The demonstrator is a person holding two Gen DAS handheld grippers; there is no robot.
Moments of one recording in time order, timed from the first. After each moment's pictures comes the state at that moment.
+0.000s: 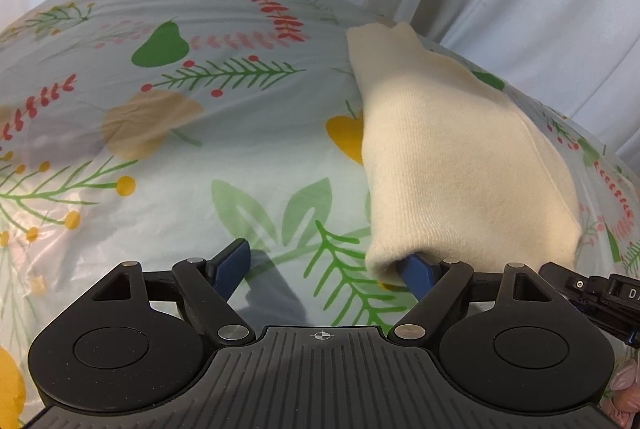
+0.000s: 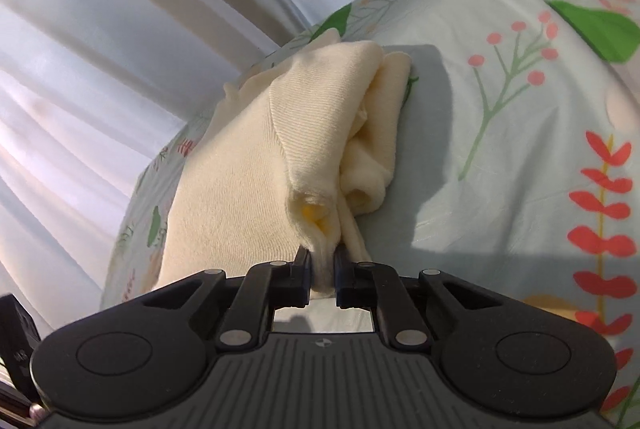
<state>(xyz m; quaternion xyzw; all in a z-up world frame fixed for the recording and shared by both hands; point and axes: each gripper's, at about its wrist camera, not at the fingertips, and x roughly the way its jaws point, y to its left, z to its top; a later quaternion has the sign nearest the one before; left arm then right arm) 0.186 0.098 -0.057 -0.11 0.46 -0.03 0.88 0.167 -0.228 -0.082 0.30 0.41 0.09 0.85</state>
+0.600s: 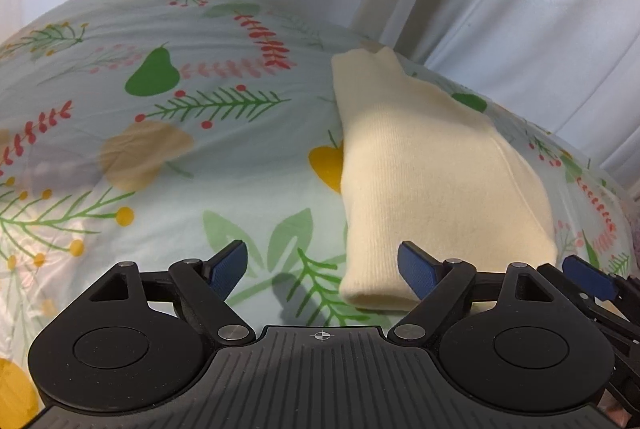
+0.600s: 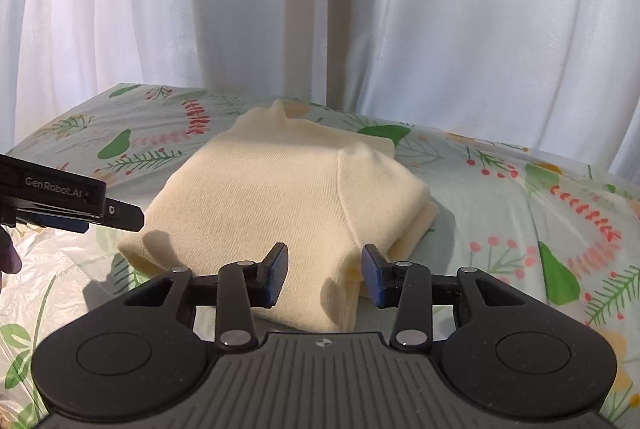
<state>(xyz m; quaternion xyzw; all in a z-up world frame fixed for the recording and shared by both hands) 0.196 0.088 -0.039 -0.10 0.45 -0.05 0.89 0.148 -0.155 -0.029 -0.04 0.33 0.07 0.94</state>
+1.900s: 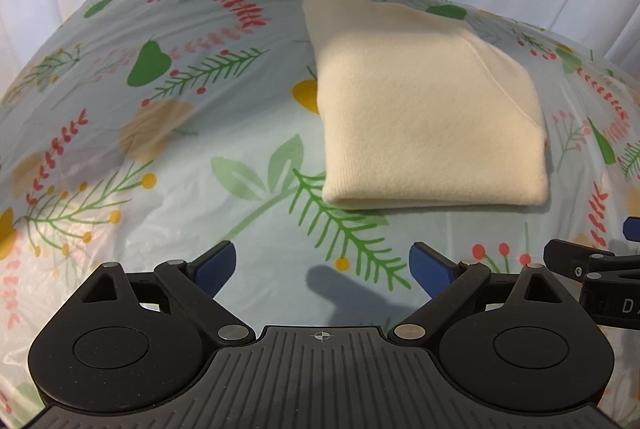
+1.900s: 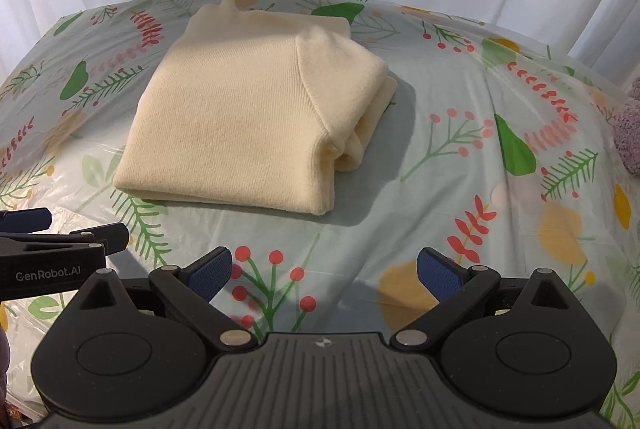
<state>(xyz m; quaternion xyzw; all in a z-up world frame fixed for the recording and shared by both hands) 0.152 0.061 -0.018 0.02 0.51 -0.05 0.86 0.136 -0.148 0.001 0.00 0.52 -0.02 0.85</state>
